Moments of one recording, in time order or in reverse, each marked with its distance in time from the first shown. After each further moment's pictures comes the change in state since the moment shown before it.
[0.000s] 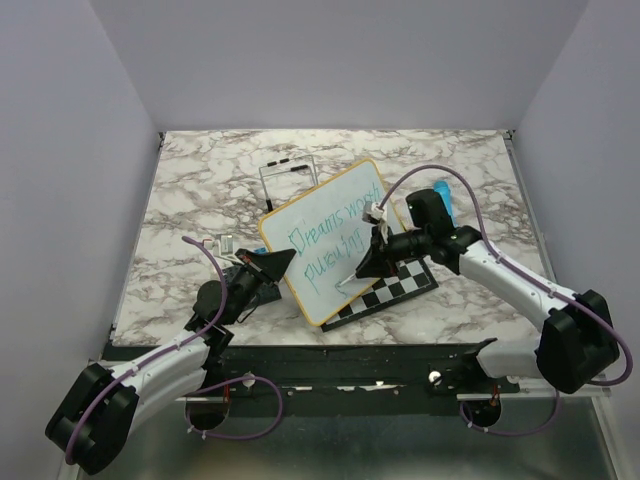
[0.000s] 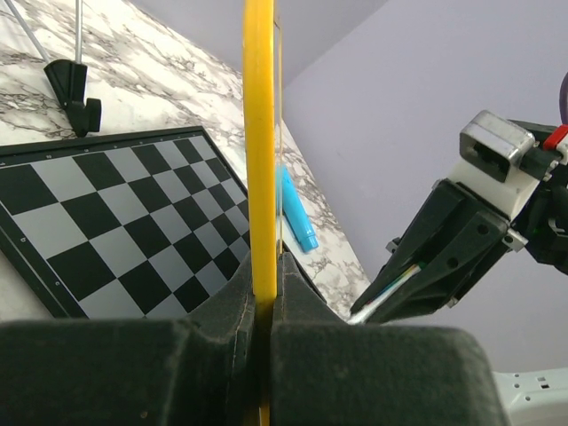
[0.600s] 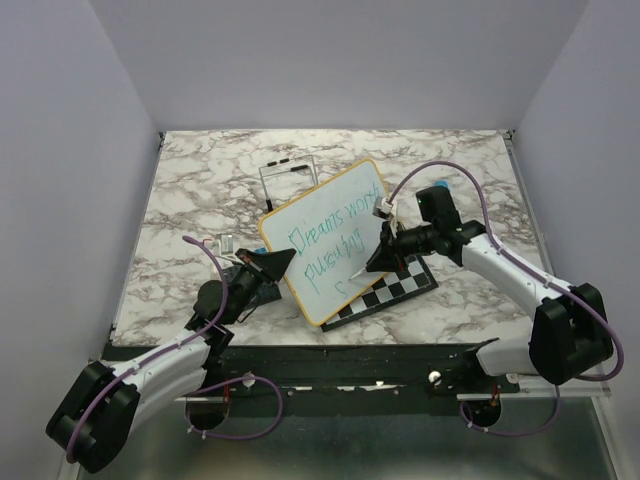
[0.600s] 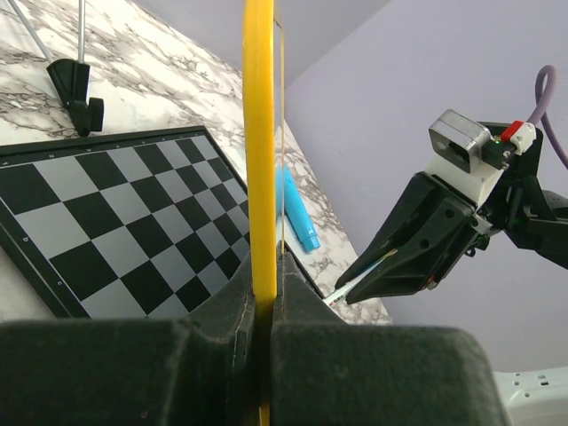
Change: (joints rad) left arm 0.000 0.013 0.000 0.009 0.000 0.000; right arm -0.127 0.025 0.003 -0.055 -0.016 -0.080
